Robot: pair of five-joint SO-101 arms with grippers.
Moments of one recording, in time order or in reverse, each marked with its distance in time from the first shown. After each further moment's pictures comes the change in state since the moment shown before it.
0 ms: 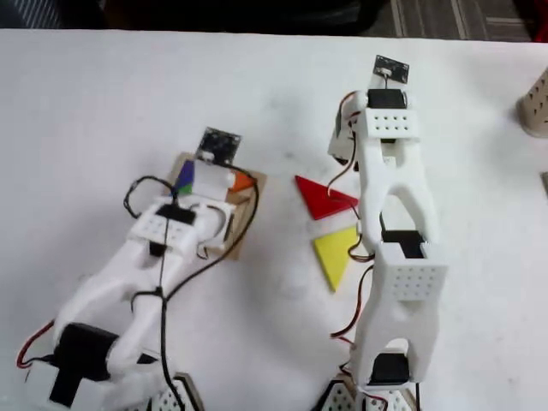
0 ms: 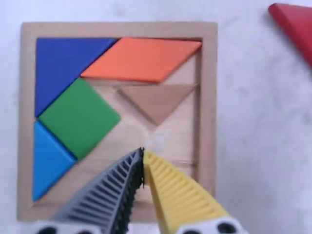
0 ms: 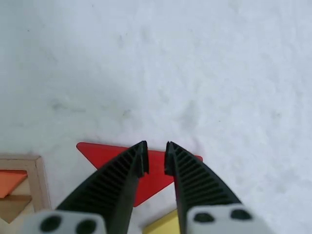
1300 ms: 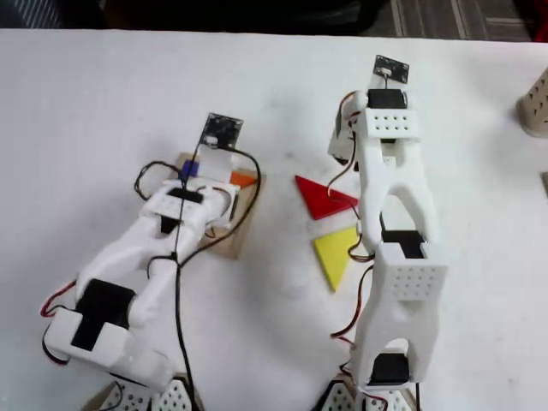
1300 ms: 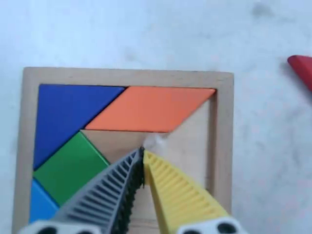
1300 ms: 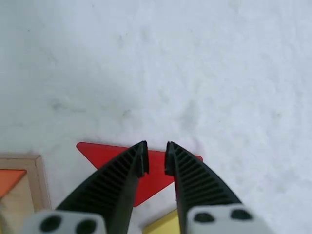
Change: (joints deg) left arm -1.6 15.6 -11.3 -6.2 0.4; right arm 0.0 0.0 0.0 0.0 0.0
